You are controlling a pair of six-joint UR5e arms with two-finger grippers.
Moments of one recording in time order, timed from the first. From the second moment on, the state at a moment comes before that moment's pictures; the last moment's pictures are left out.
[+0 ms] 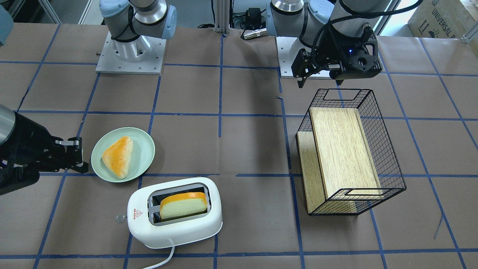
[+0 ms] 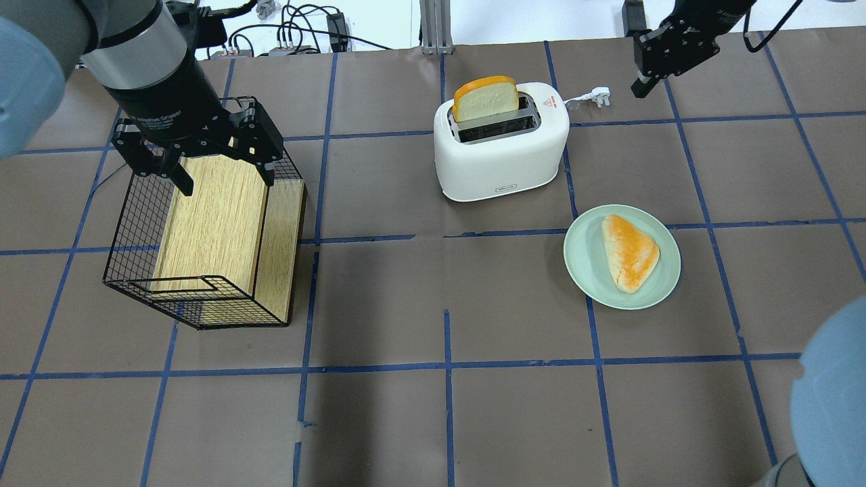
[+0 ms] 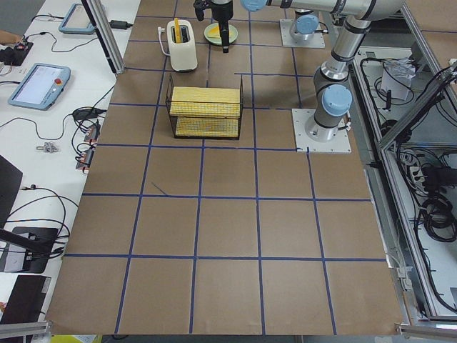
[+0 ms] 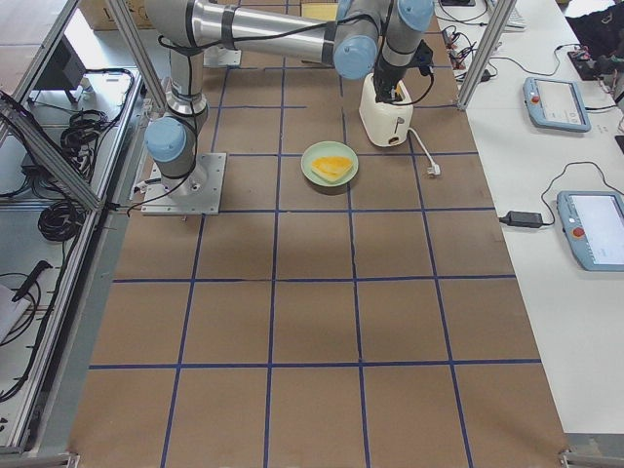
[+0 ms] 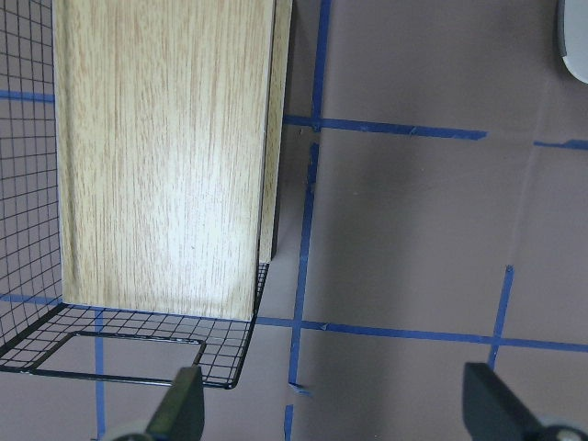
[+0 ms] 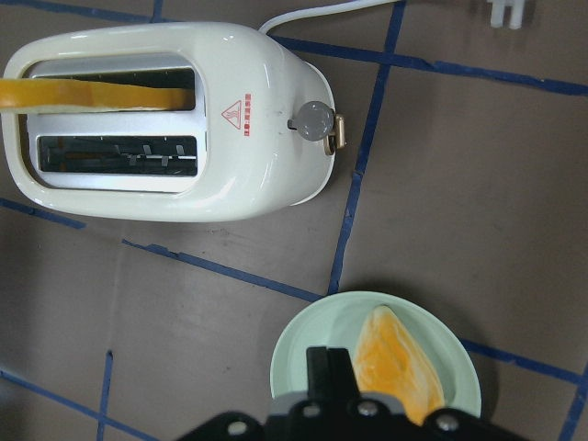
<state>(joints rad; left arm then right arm) -1.60 -1.56 -1.53 -1.70 1.58 -0.13 1.38 -1.18 1.26 -1.53 -1.26 -0.43</state>
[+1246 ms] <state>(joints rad) -1.60 -1.56 -1.53 -1.70 1.58 -0.13 1.40 -0.92 1.12 -1.57 -1.11 -0.42</state>
